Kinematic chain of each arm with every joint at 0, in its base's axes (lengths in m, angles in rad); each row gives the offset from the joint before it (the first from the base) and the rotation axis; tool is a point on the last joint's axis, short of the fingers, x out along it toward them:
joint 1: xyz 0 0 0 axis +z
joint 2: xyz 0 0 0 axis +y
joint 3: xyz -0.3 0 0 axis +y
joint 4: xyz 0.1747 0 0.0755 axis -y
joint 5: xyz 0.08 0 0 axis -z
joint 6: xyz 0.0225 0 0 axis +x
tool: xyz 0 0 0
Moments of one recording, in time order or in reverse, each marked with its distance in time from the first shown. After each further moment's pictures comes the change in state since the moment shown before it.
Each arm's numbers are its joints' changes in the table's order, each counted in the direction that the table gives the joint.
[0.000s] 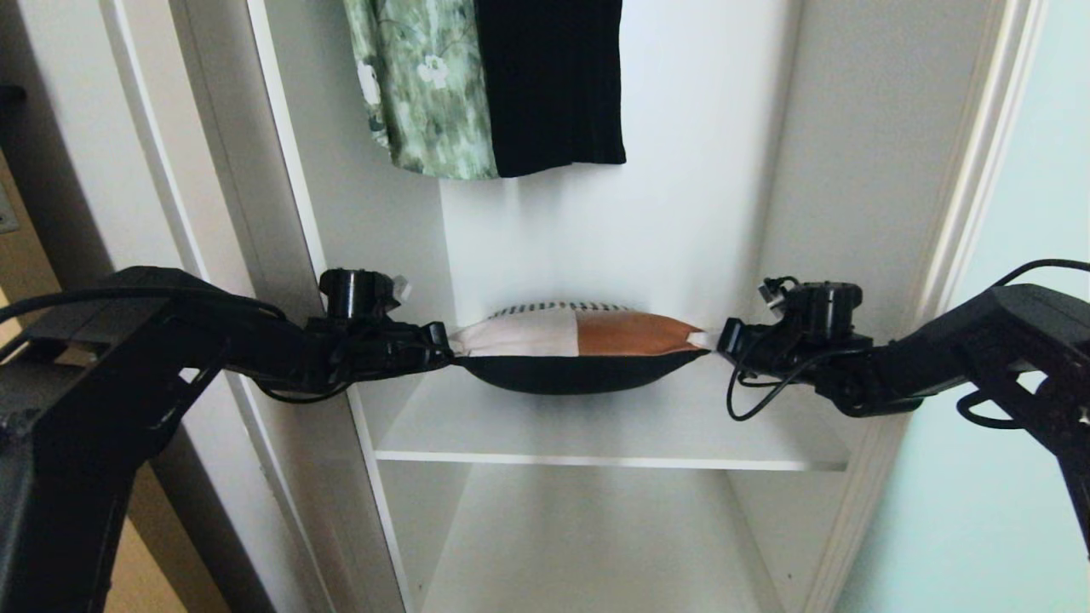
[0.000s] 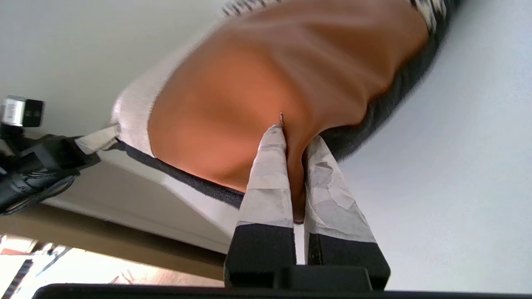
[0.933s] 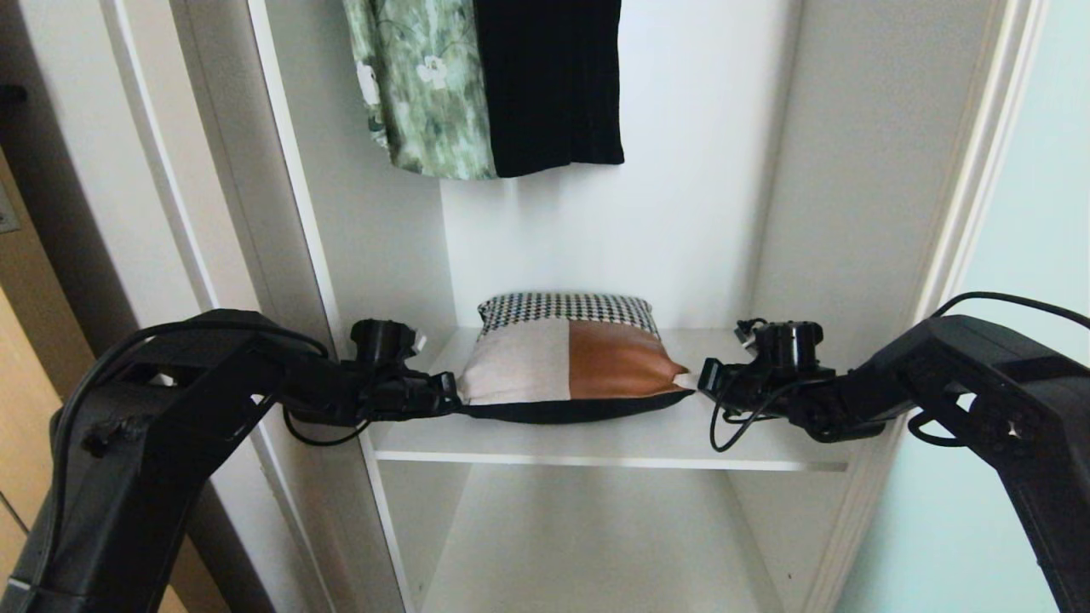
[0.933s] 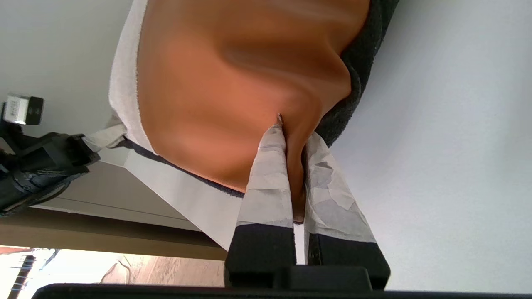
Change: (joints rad) left arm -0.002 0.169 -0.030 -0.036 -0.085 0.053; right arm 0.012 0.124 -0.016 -0.036 0.034 -0.012
